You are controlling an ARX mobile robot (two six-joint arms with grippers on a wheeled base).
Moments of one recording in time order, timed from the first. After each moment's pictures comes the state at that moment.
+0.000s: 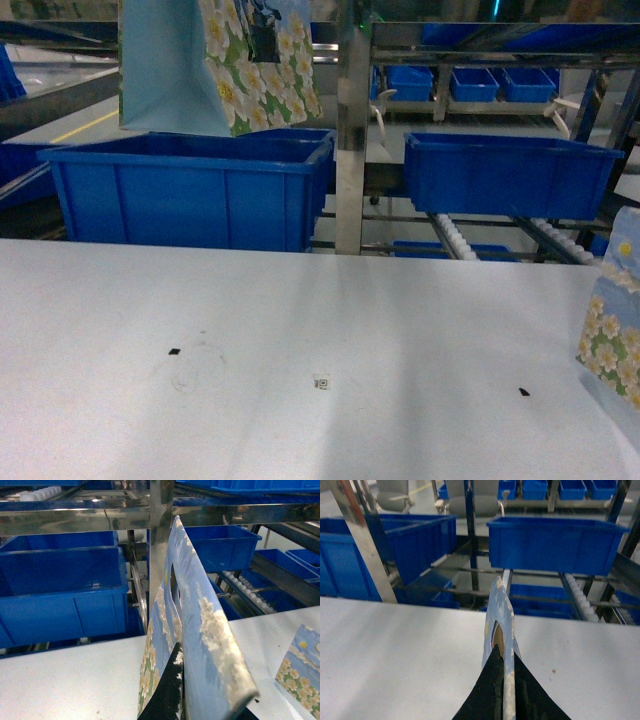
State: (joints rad) left arm -0.50 1.30 1.06 -0.04 -0.20 -0.13; right arm -0.09 1.88 0.46 1.26 -0.20 0.03
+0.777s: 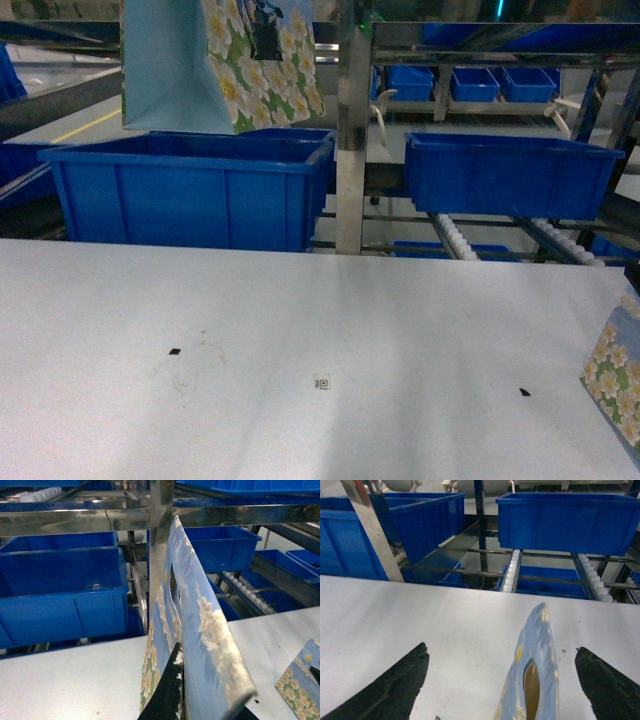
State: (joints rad) left arm -0.50 1.30 1.06 -0.04 -0.20 -0.13; right arm -0.10 1.88 0.46 1.17 -0.27 0.03
